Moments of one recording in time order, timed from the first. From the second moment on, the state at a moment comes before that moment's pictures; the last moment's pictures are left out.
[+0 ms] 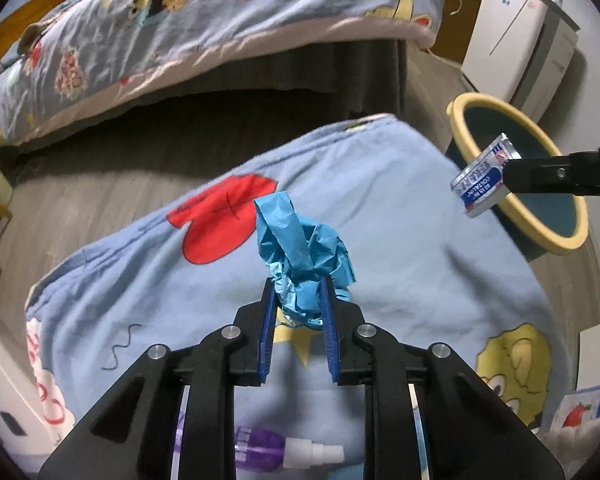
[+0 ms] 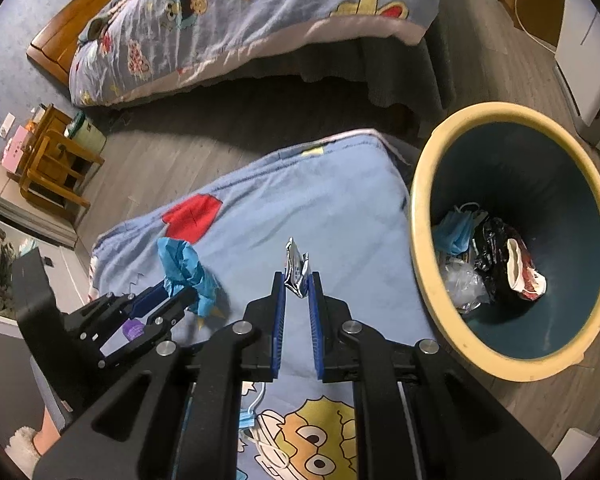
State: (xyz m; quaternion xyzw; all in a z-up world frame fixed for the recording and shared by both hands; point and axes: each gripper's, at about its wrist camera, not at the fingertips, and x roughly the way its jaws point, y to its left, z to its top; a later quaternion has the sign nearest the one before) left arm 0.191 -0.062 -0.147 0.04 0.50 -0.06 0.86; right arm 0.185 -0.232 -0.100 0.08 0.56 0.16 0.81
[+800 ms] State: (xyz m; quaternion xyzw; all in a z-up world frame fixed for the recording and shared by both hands) left arm 0.196 -0.230 -0.086 0.08 0.46 -0.18 0.87; right arm 0.190 -0.393 -0.059 0.18 0.49 0.04 0.85
